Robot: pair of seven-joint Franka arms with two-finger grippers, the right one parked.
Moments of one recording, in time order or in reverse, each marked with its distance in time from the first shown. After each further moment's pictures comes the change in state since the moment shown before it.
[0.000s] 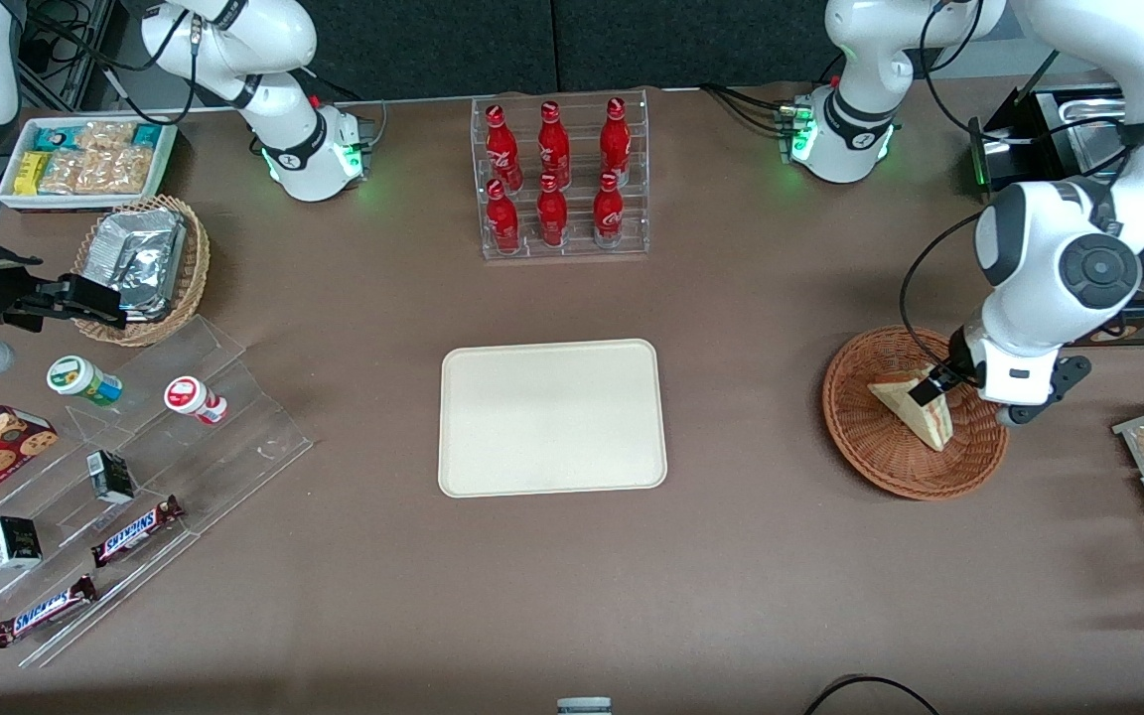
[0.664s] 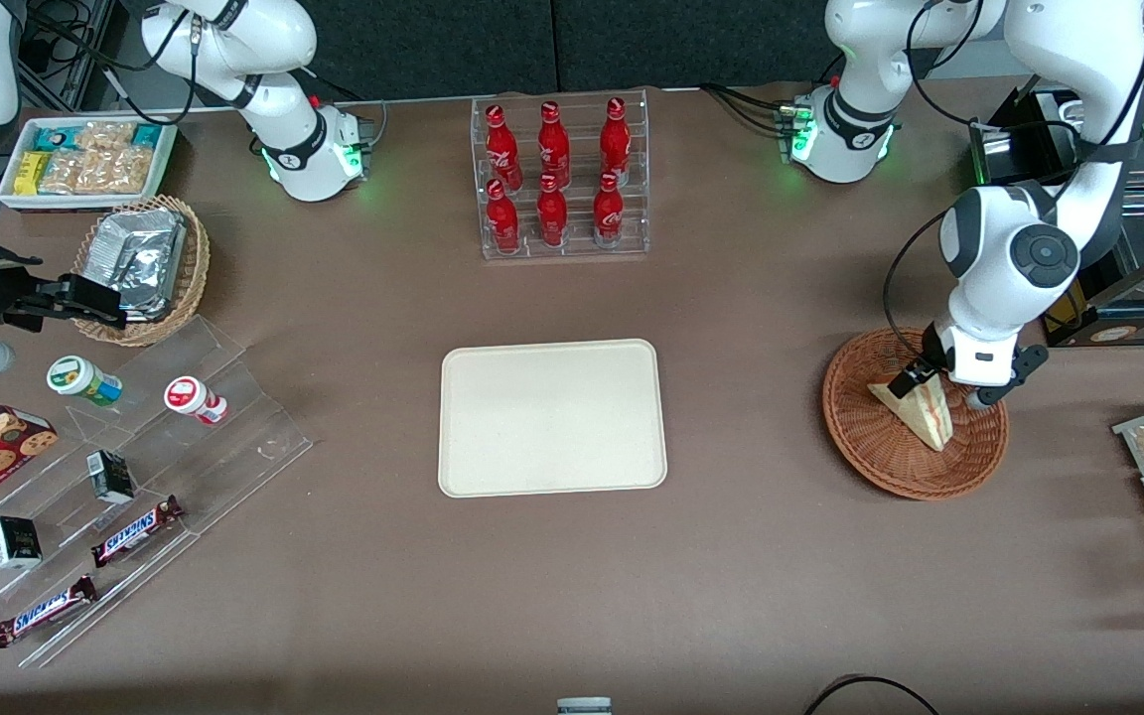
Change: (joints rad) arm 0.003 0.022 0.018 -0.206 -0.001 0.314 -0.004
